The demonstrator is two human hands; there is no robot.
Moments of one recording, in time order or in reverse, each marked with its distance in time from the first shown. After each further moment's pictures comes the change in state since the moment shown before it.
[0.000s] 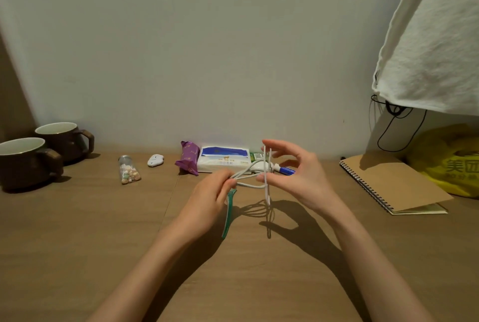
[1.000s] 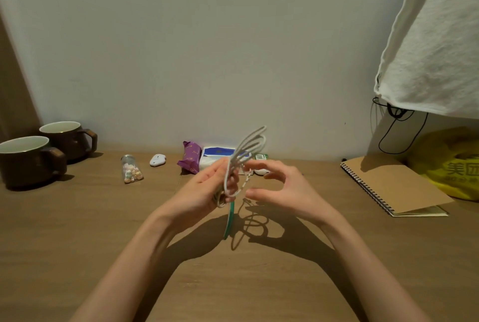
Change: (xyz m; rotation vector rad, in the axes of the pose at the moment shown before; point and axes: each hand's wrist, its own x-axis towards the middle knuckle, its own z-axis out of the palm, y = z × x) left_hand -0.002 0.016 -0.029 -0.966 -0.301 -0.182; right_hand -0.008 -0.007 0.014 0.003 -0.276 0.067
